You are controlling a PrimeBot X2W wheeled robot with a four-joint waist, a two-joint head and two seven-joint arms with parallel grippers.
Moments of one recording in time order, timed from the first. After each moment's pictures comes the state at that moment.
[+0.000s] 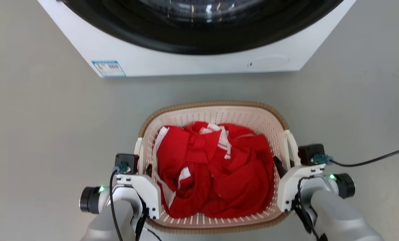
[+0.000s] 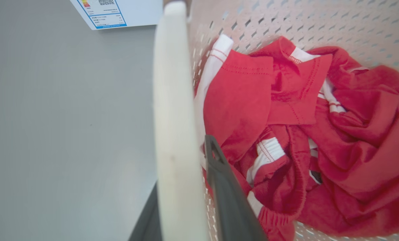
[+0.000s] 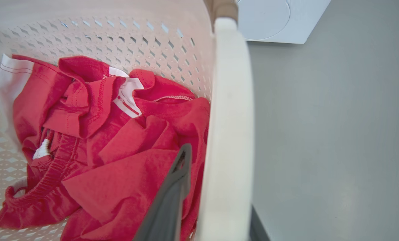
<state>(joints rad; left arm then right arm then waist) -0.71 -0.02 -0.84 1.20 -0.78 0.00 -0.18 -0.72 -0.02 0.62 1.15 0.61 0.13 -0.13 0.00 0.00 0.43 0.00</state>
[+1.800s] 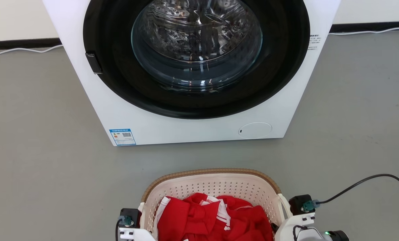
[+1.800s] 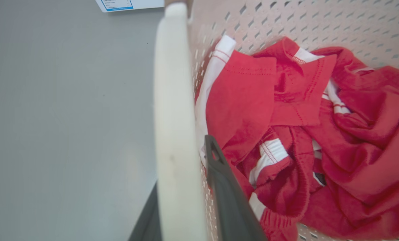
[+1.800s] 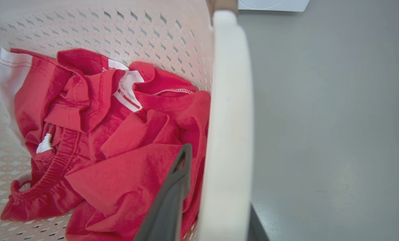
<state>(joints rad) -0.50 -0.03 -0.99 1.23 -0.93 0.00 -0.07 -0.54 0.00 0.83 1.19 0.84 0.13 0.04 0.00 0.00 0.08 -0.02</state>
